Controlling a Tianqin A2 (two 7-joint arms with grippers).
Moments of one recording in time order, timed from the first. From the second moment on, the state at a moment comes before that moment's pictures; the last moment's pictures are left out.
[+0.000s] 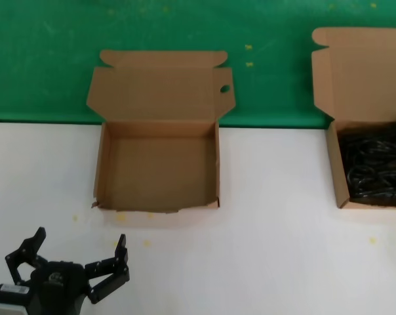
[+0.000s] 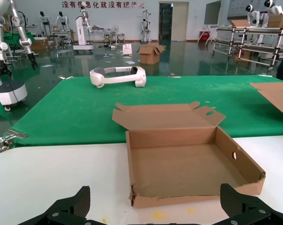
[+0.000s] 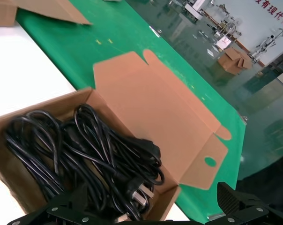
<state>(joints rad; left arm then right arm) 0.00 -0.30 1.60 -1.59 -1.80 0.00 0.00 0.72 0.70 -1.69 1.05 1.58 -0.48 -0.18</state>
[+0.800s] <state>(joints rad) 0.00 -0.30 1.60 -1.59 -1.80 0.00 0.00 1.04 0.57 -1.66 0.52 1.73 -0.72 -0.71</state>
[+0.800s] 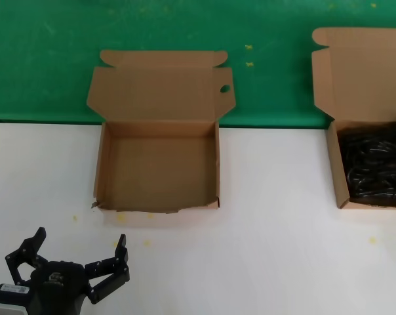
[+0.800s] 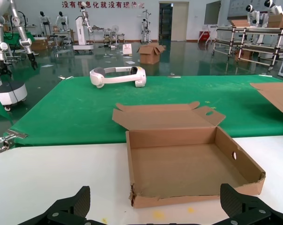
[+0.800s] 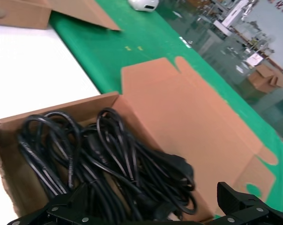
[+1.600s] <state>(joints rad) 0.00 -0.30 1.60 -1.59 -1.80 0.00 0.00 1.13 0.55 -1.74 0.44 1.67 -0.66 -0.71</state>
